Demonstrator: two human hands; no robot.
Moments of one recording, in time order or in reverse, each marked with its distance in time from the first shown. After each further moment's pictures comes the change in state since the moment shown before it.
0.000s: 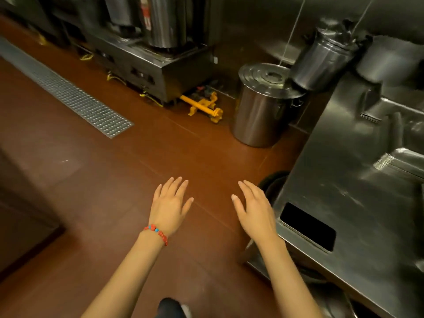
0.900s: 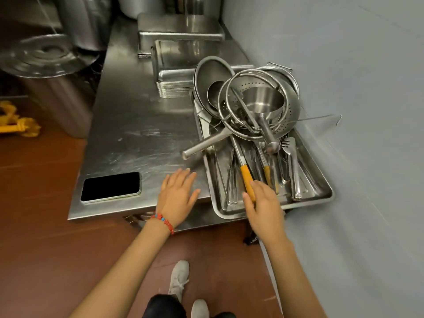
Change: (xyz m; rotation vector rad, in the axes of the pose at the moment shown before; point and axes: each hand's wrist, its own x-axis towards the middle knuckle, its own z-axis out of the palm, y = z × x) left_hand -0.114 0.440 0.135 -0.160 -0.297 0.861; right_hand -0.338 0.306 -0.159 -0.008 0.443 0.782
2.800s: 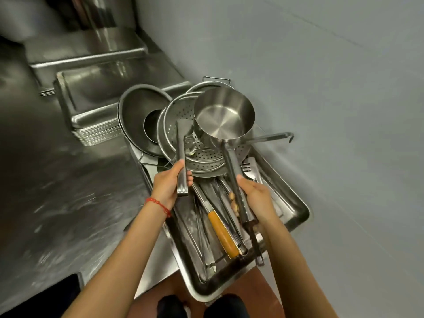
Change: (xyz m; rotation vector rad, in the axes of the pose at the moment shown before) left_hand 0.243 0.058 0.021 -1.505 -0.239 -0.714; right_hand 0.150 0.025 -0.051 1.138 0.064 0.588
